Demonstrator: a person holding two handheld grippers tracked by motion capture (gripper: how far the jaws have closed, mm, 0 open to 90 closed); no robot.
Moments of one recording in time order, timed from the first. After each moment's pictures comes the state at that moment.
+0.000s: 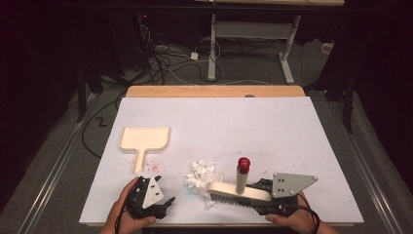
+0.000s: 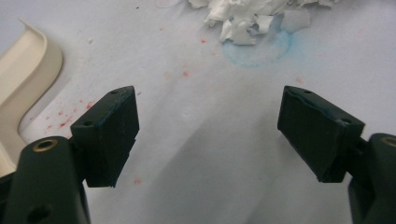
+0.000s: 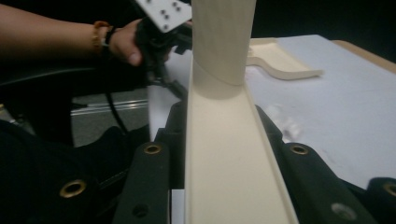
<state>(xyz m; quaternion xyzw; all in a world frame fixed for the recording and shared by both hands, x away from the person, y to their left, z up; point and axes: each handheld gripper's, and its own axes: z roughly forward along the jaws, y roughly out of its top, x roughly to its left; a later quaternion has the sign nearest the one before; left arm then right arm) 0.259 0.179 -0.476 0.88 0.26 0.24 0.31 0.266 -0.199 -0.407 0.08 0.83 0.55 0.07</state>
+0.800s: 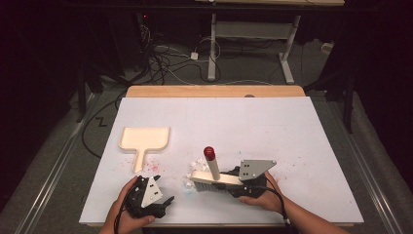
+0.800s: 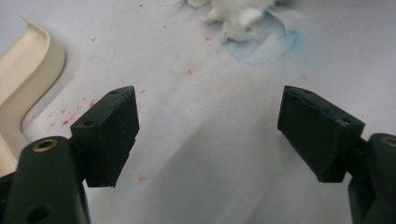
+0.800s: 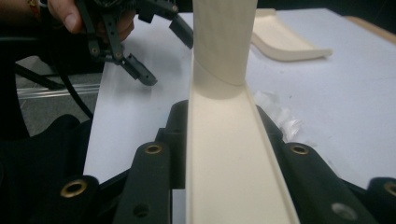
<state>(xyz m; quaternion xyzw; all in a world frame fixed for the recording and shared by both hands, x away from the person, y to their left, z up) 0.261 0.182 -0.477 0.88 0.26 0.24 0.31 0.321 -0.149 -0.442 0.08 0.85 0.51 0.08</state>
